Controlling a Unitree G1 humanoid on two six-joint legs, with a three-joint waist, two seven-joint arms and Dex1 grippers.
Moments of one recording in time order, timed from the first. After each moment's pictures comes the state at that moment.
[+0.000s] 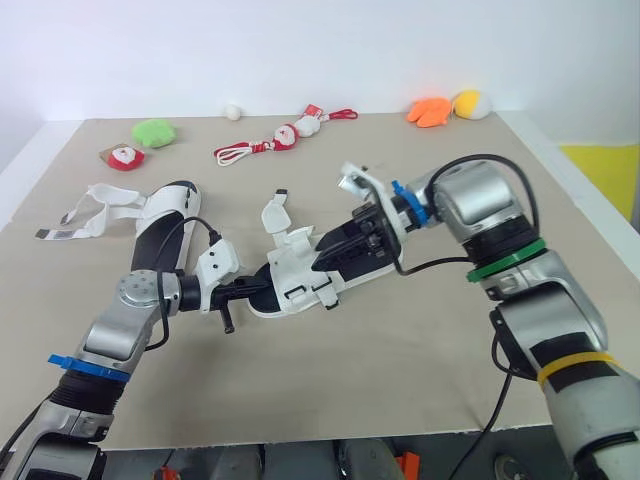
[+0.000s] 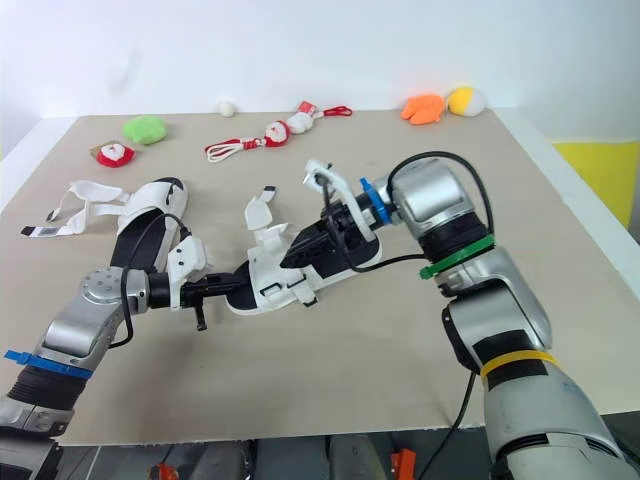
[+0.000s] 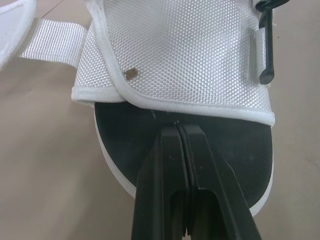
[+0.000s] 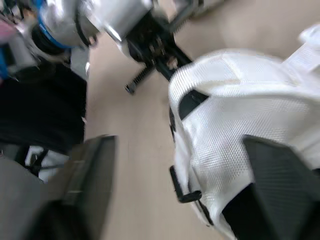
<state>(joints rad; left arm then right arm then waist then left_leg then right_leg) -0.40 0.62 -0.14 0.02 -0.27 0.28 -1.03 -1.22 -0.56 0.40 0.41 0.35 1.08 1.52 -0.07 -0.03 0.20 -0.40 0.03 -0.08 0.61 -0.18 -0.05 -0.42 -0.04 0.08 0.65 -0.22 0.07</state>
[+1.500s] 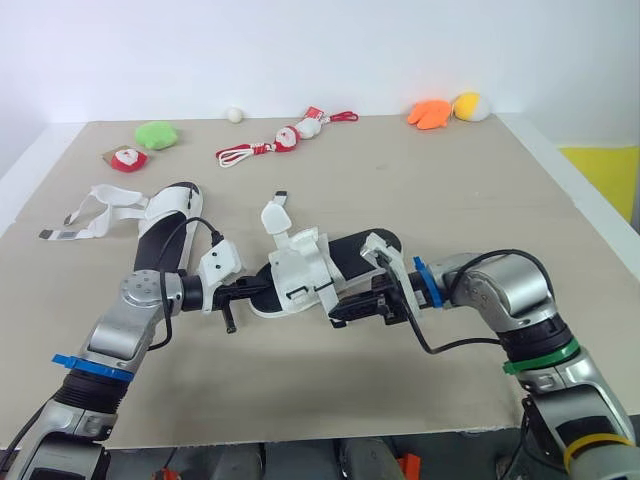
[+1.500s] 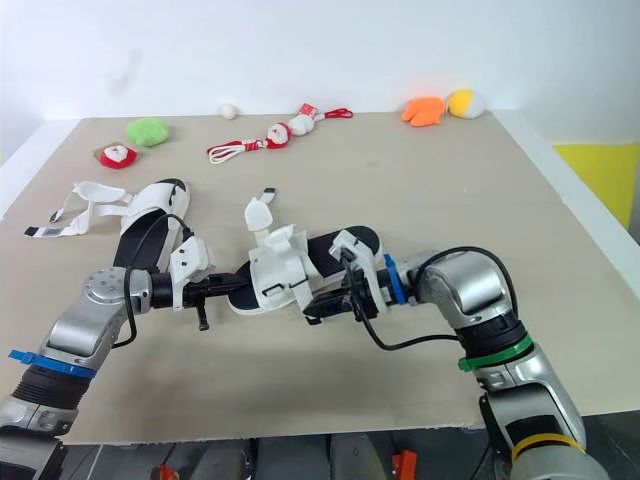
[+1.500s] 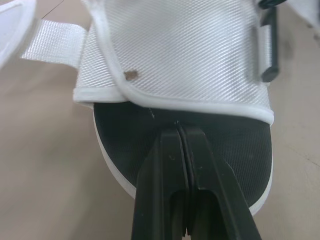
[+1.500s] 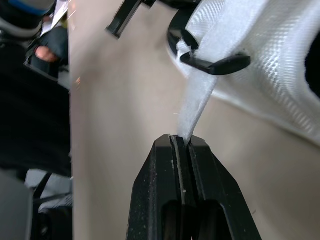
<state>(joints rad) -0.40 0.61 -0.14 0.03 -0.24 0.28 -1.04 -0.70 -0.67 0.32 -0.10 0.58 1.20 1.16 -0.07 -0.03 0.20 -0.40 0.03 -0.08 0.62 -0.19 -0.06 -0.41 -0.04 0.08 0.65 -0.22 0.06</state>
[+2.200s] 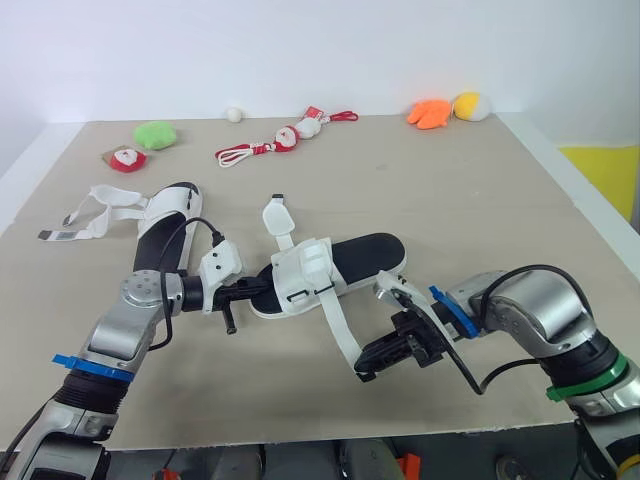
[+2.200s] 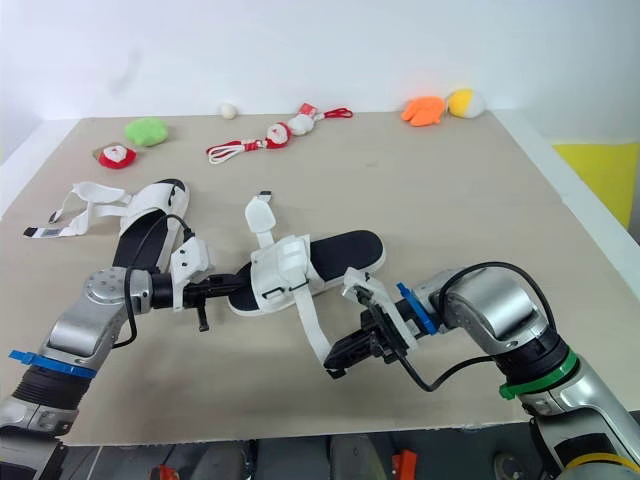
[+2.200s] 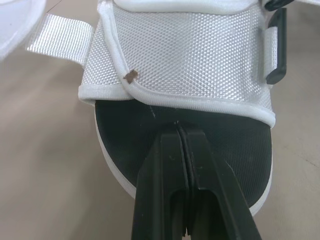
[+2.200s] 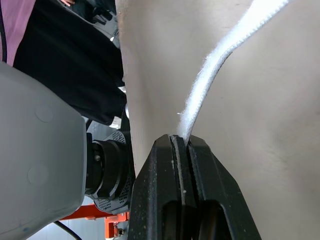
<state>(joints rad) -0.40 0.61 -0.14 0.03 -0.24 0.28 -1.05 -0.61 -0.83 0.39 -0.26 0.66 1.22 1.26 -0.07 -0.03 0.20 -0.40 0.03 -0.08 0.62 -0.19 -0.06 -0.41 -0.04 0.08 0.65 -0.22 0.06</state>
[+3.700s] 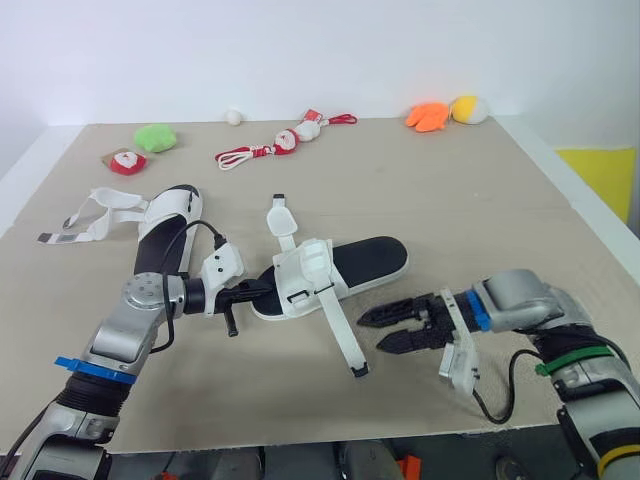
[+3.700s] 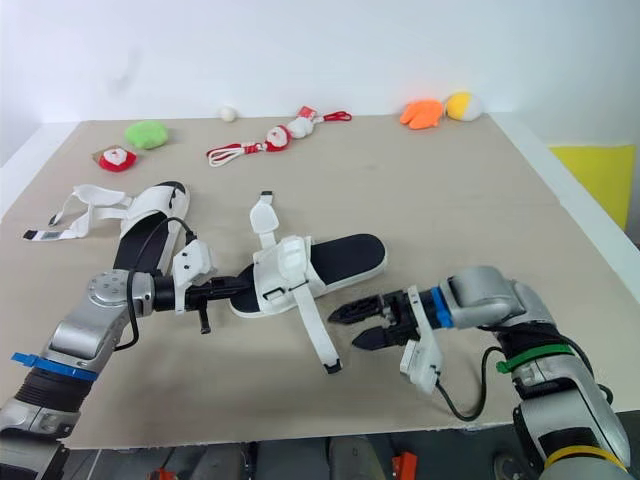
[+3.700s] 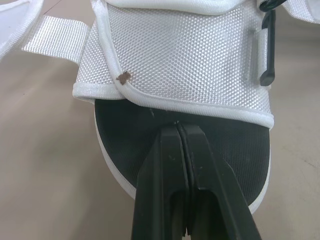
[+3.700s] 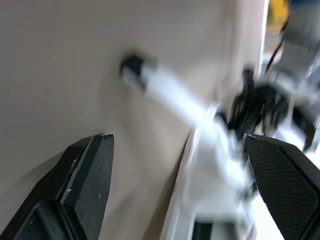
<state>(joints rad) -0.39 0.60 -0.14 0.02 -0.24 0.28 -1.04 -0.64 -0.75 0.31 0.49 -0.34 -1.60 0.91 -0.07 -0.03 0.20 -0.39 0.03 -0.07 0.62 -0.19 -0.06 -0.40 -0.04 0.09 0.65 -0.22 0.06</state>
